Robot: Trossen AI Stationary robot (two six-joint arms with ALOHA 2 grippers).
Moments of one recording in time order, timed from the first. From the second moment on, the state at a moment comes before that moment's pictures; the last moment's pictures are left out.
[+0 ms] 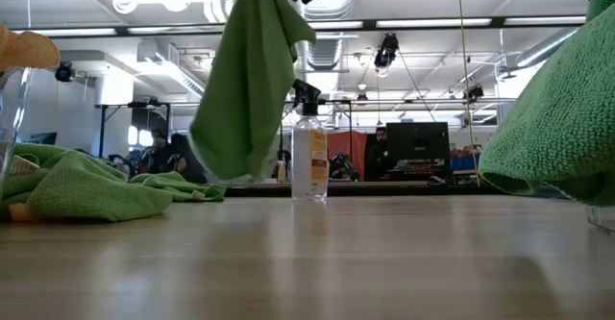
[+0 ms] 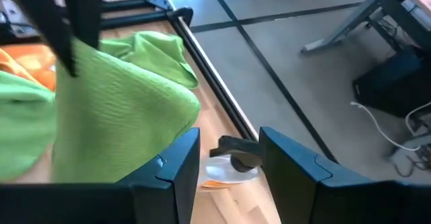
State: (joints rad) left arm 0.40 1.50 1.85 -1.14 0.32 0.21; right arm -0.10 1.98 2.36 -1.12 0.52 0.08
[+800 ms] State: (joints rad) left arm 0.40 1.50 1.85 -1.06 0.33 0.18; right arm 0.00 1.96 2.36 -1.07 0.39 0.17
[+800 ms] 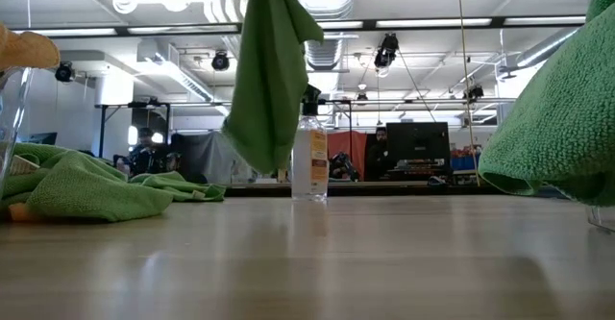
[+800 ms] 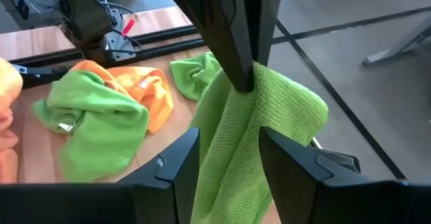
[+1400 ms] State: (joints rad) left arm 0.36 1.46 1.85 -1.03 0.46 0.12; right arm 0.00 1.96 2.36 -1.06 0.39 0.18
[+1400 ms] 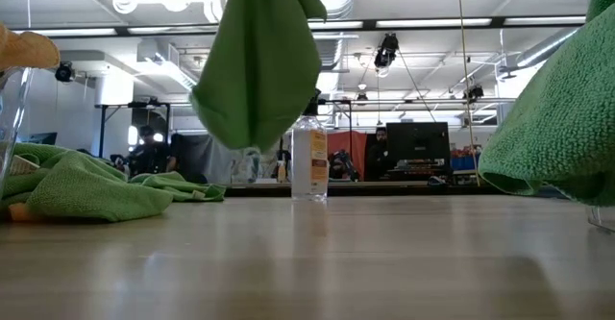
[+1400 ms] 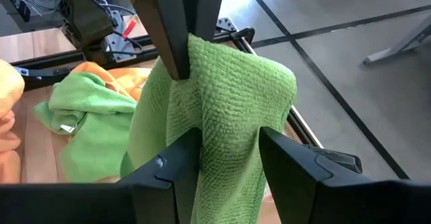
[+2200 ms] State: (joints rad) left arm 0.36 1.46 1.85 -1.03 0.46 0.12; right arm 0.00 1.96 2.36 -1.08 0.38 0.20
